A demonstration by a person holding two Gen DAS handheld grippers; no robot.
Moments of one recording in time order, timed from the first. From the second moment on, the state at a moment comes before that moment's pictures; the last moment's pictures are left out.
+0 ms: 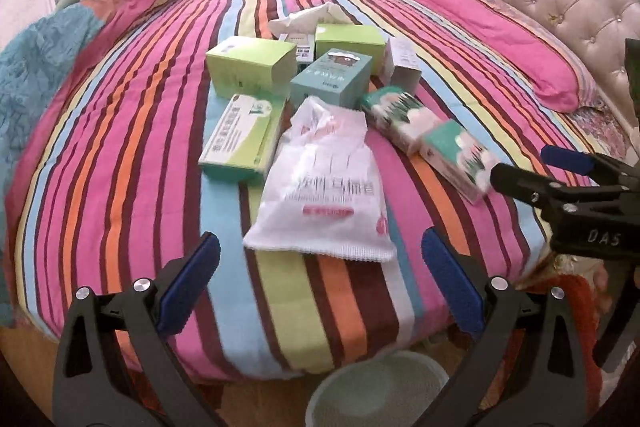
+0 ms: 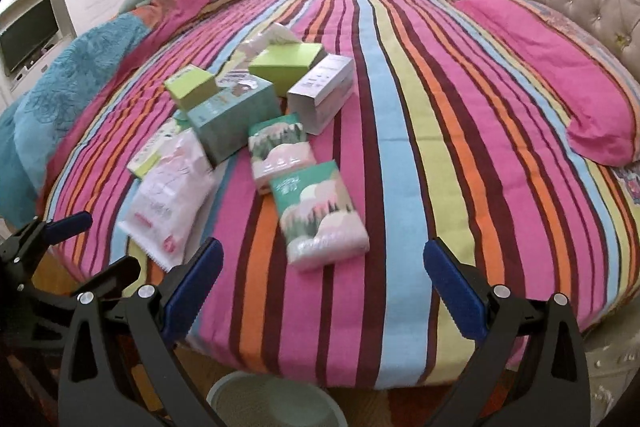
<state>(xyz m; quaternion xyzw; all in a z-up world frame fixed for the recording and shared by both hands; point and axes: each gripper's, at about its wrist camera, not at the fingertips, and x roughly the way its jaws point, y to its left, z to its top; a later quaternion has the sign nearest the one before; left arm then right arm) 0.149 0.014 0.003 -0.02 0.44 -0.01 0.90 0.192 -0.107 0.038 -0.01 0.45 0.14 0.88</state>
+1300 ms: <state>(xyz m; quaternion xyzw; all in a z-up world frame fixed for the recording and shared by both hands) 0.166 0.018 -0.010 -0.06 0.46 0.00 0.89 0.213 -0.101 0.021 -0.02 0.49 0.21 0.85</state>
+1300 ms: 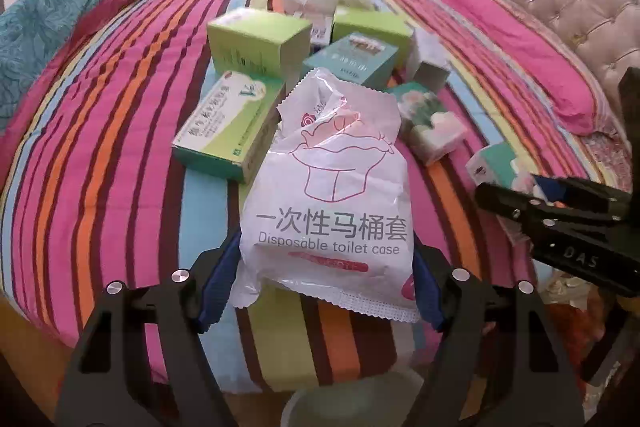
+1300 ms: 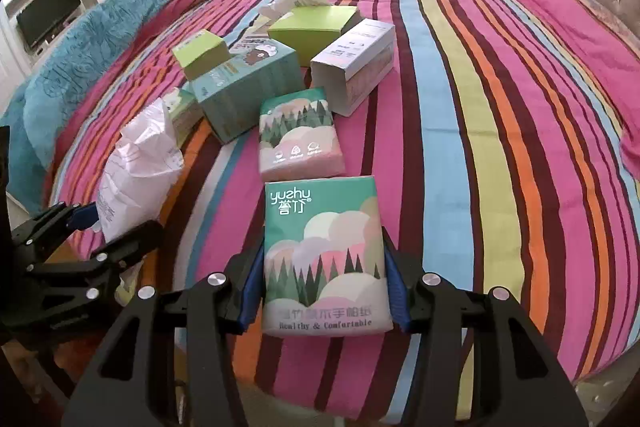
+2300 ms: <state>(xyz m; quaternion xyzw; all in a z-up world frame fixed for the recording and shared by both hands) 0.014 0.000 0.001 -0.01 0.49 -0.12 0.86 0.120 -0.114 0.050 0.03 0.50 0.21 0.84</state>
